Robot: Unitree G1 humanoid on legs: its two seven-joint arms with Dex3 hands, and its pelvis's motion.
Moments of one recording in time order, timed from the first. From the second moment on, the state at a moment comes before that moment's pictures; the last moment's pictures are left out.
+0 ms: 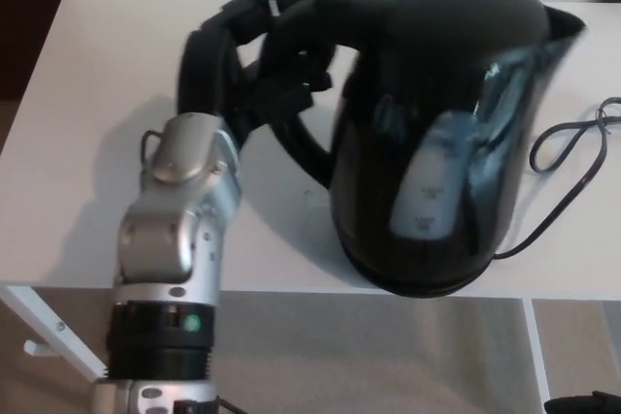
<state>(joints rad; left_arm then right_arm) -0.55 -0.13 0.19 0.13 -0.11 0.45 0.05 0.15 -0.37 -0.02 0.76 -0.12 -0.33 0.11</state>
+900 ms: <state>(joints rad) -0.65 0.30 0.46 -0.01 -0.34 0.70 -0.01 0.14 -0.38 0.01 0.75 -0.15 -0.32 0.09</state>
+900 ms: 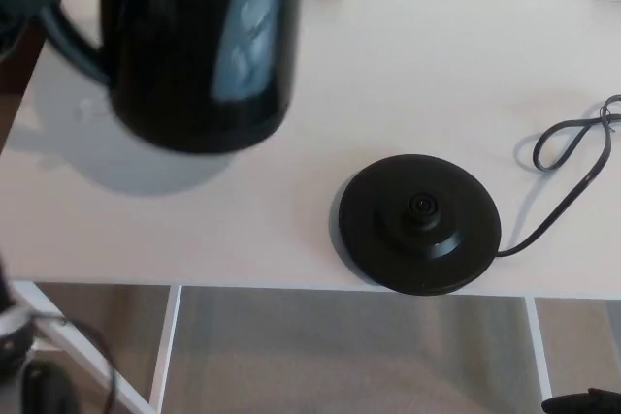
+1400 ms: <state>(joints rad) -0.47 0.39 0.32 0.03 -0.27 0.55 -0.10 0.13 -0.38 0.02 0.77 -0.15 -0.32 0.09</state>
